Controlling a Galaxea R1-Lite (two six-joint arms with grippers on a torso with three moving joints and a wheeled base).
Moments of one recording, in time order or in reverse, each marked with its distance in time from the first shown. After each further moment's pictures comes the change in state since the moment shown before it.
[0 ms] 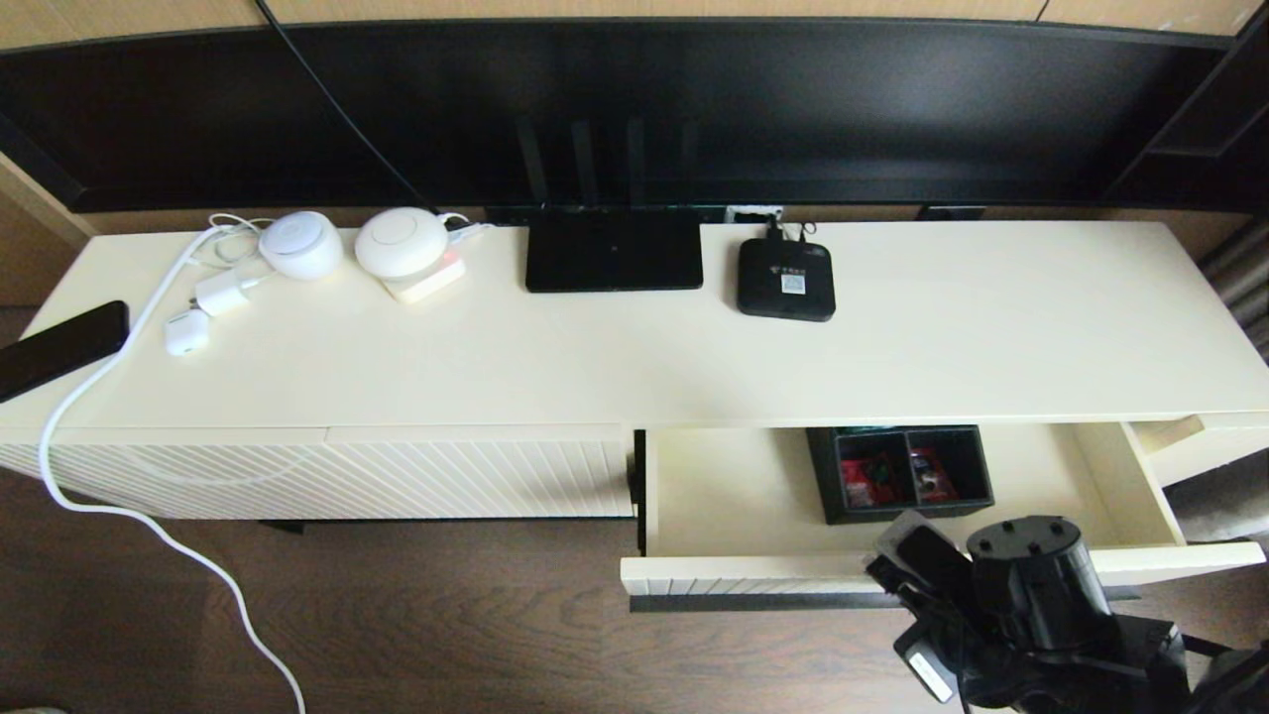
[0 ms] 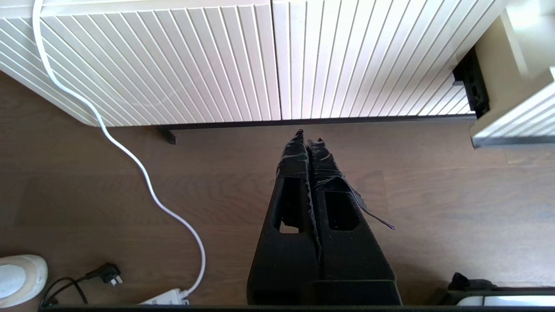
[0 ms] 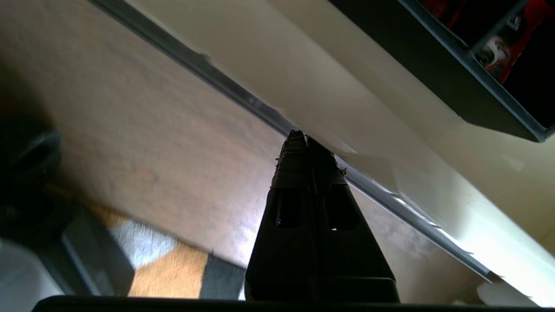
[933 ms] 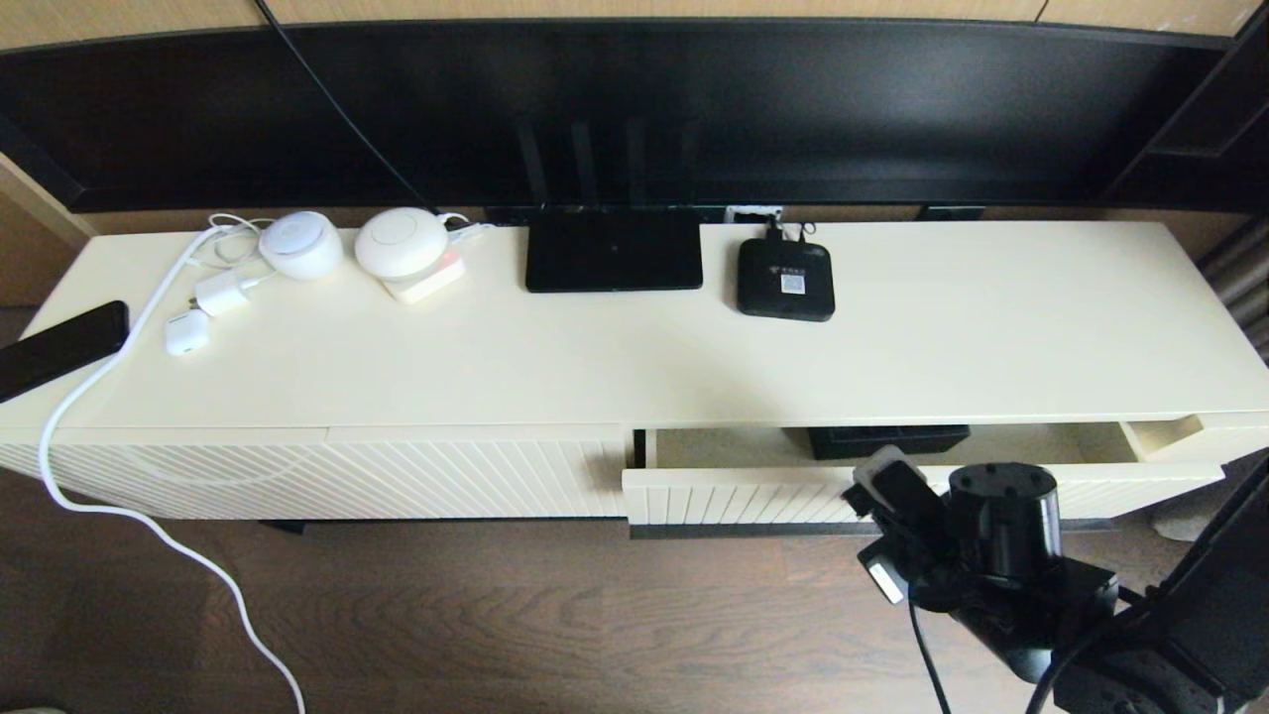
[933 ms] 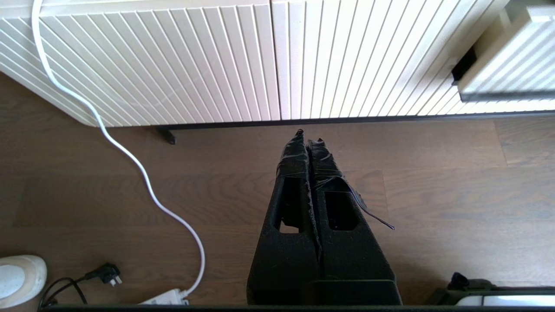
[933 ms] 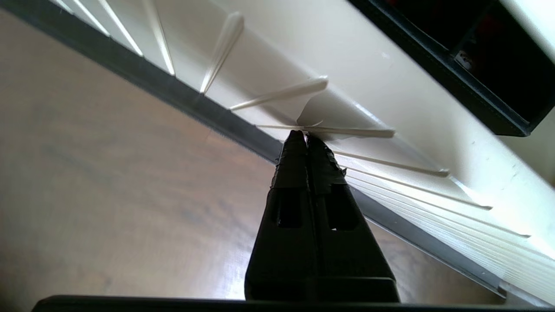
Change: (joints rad) left arm 0.000 0.000 0.000 0.000 0.000 0.000; right arm -0.079 0.165 -0.127 -0.308 -0.002 -0.101
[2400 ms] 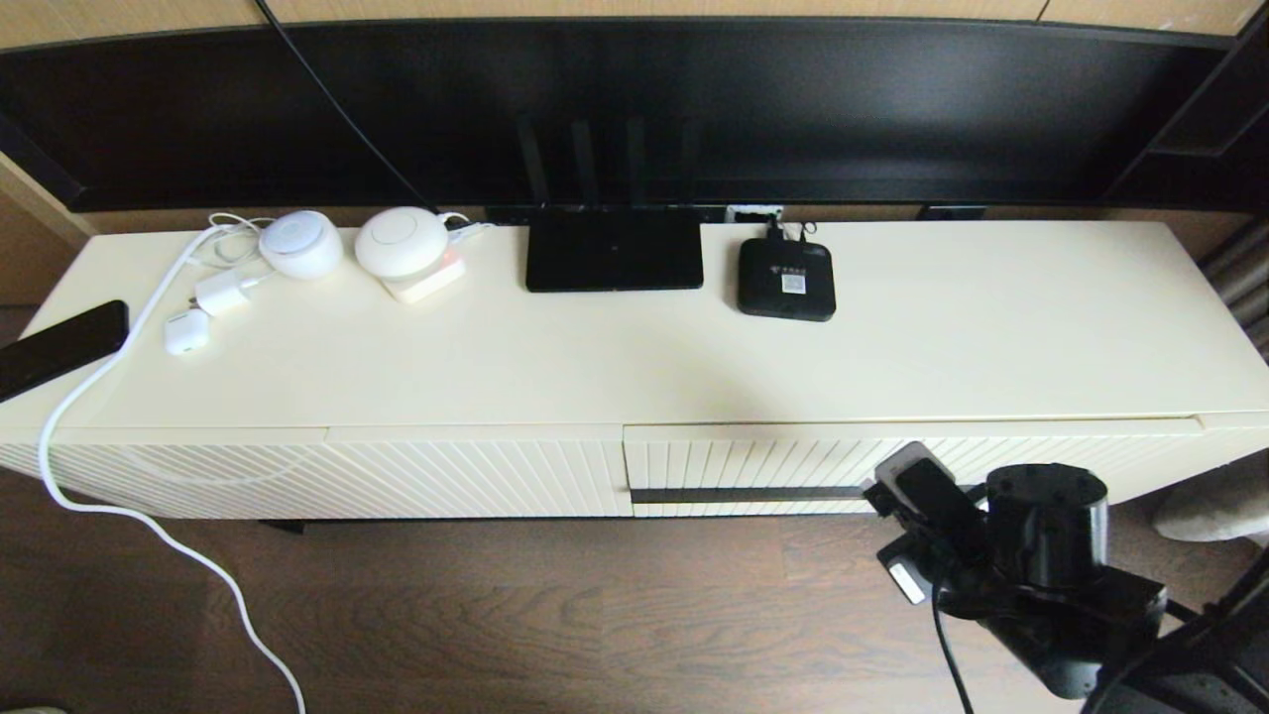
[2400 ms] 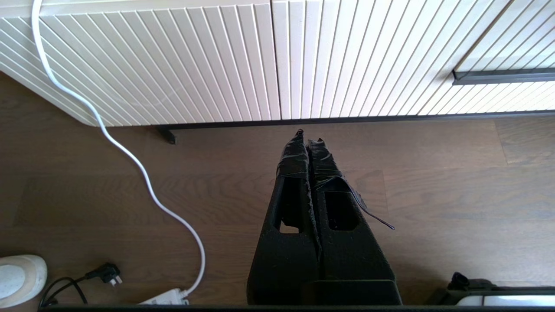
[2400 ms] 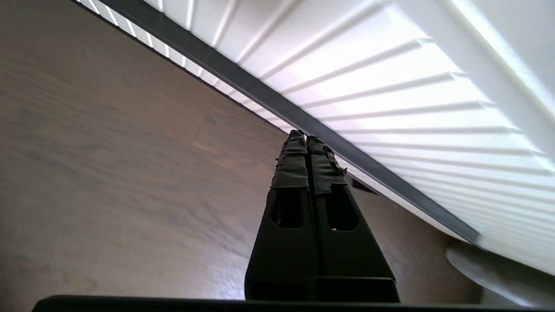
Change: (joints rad) left arm 0.000 0.000 0.000 0.000 0.000 0.000; right arm 0.012 -0.107 0.077 0.005 -0.037 -0.025
